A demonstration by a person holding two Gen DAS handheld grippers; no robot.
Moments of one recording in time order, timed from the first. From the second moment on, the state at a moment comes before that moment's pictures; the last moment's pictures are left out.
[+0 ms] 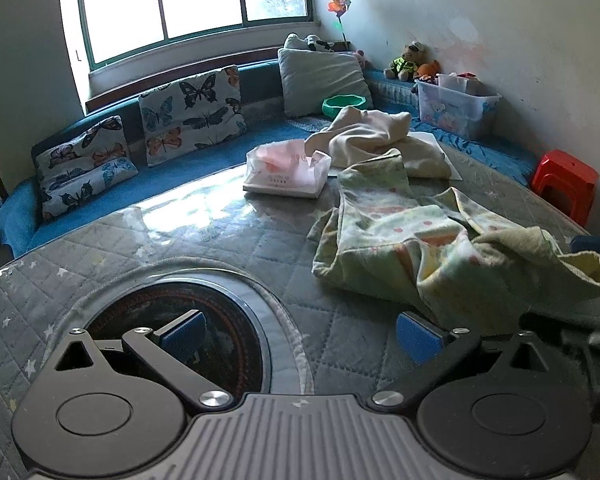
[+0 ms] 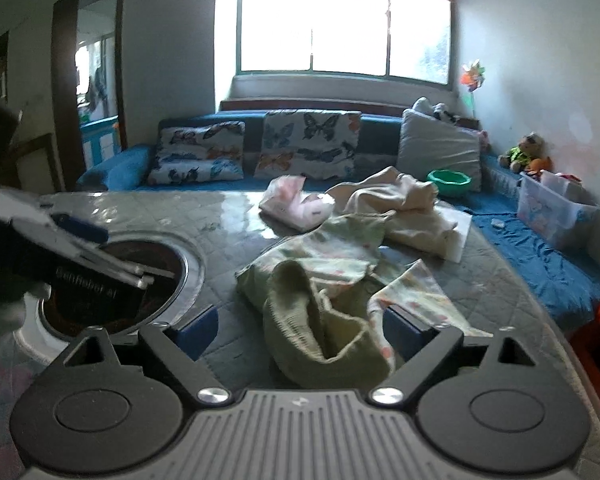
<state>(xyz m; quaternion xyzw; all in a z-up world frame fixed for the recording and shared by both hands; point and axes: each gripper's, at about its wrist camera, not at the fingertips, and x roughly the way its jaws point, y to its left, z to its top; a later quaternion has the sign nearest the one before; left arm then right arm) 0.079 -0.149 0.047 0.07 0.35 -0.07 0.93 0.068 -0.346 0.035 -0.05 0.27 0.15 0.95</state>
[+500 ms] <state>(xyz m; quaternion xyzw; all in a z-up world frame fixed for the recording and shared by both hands) 0.080 -0.154 0.062 0.07 0.33 -0.09 0.94 0.055 -0.329 0.011 -0.08 0.31 0.20 0.93</state>
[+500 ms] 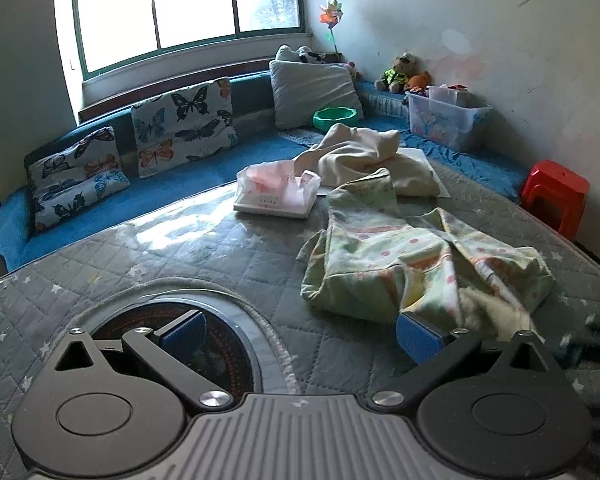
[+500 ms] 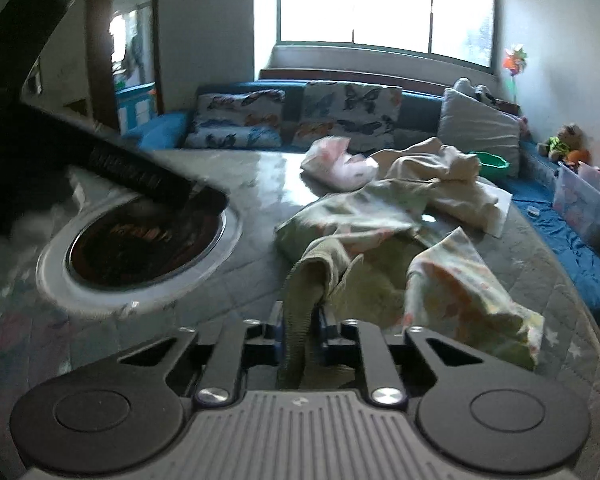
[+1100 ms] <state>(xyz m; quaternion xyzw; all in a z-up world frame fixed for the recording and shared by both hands) 0.065 -0.212 0.043 0.12 0.34 -0.19 0.91 -0.021 -0.294 -0.020 -0.14 0.35 0.32 0.87</state>
